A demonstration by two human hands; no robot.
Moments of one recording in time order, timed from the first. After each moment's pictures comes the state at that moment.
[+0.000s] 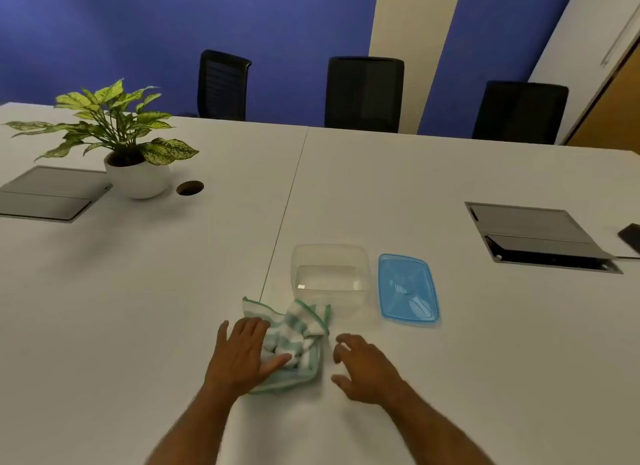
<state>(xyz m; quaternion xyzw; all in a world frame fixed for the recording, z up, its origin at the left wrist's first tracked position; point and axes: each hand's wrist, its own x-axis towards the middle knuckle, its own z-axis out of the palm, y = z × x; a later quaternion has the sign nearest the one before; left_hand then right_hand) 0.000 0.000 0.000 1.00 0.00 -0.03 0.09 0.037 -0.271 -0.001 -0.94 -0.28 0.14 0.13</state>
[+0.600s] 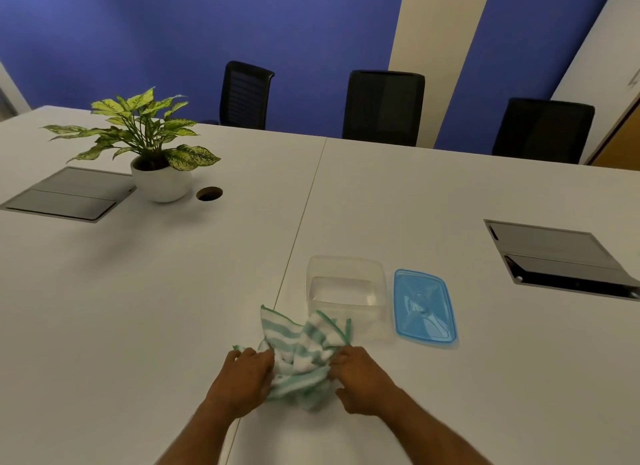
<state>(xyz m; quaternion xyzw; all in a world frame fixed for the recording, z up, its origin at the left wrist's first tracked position) -0.014 0.022 -0.019 0.99 -0.04 -0.06 0.11 0.054 -0.235 0.000 -0.90 -0.41 0.11 0.05</state>
